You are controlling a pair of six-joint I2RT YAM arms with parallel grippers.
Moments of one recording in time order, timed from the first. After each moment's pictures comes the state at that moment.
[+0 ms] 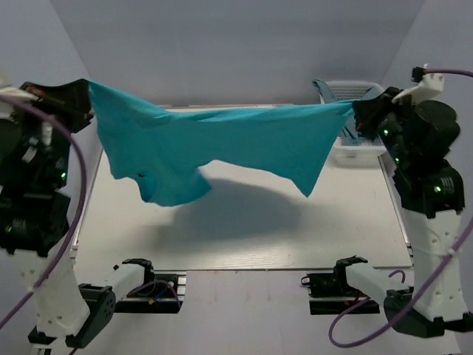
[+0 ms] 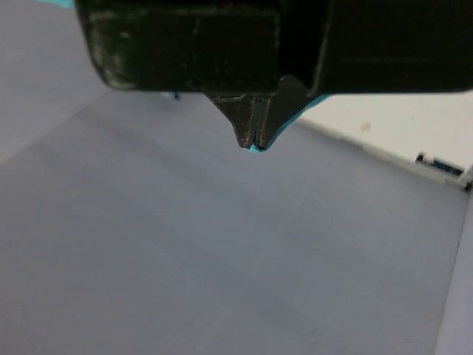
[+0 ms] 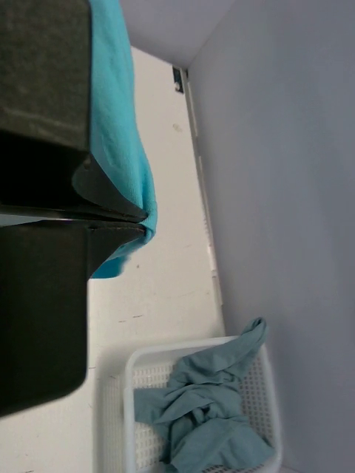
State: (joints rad) left arm -0.09 1.09 2.04 -0.78 -0.20 -0.57; right arm 0.19 1.05 1.64 -0.68 0.03 0.33
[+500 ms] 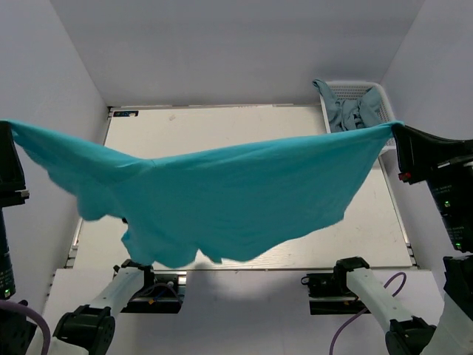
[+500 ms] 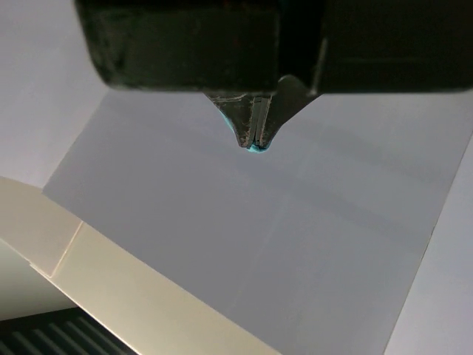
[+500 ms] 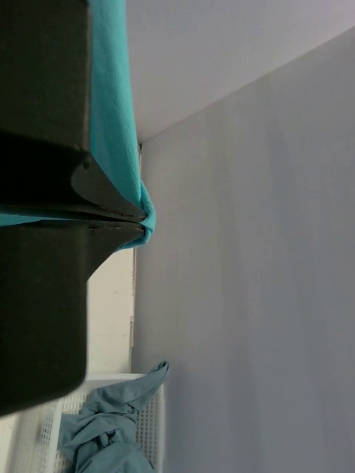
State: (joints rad) left arm -0.10 0.90 2.32 -0.80 -0.19 -0.48; right arm 0.19 0.77 1.83 -0.74 -0.11 0.31
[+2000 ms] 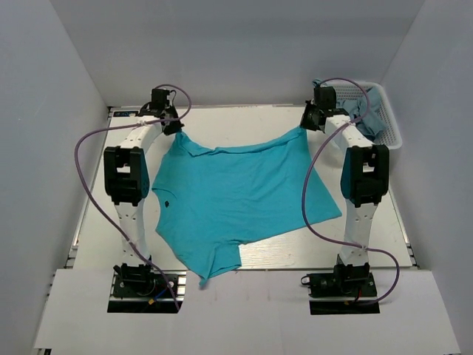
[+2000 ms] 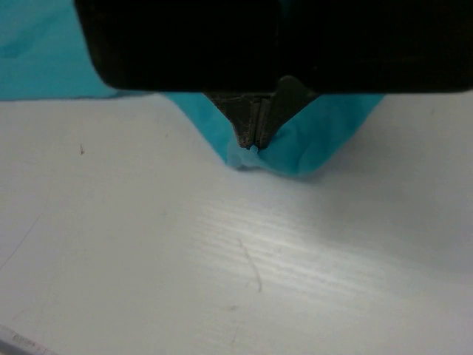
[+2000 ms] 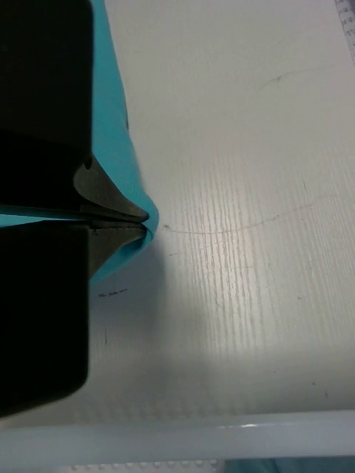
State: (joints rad) left arm -0.09 2.23 1.88 -0.44 0.00 -0.43; right arm 0.14 2.15 1.79 -0.37 -0.02 0.32
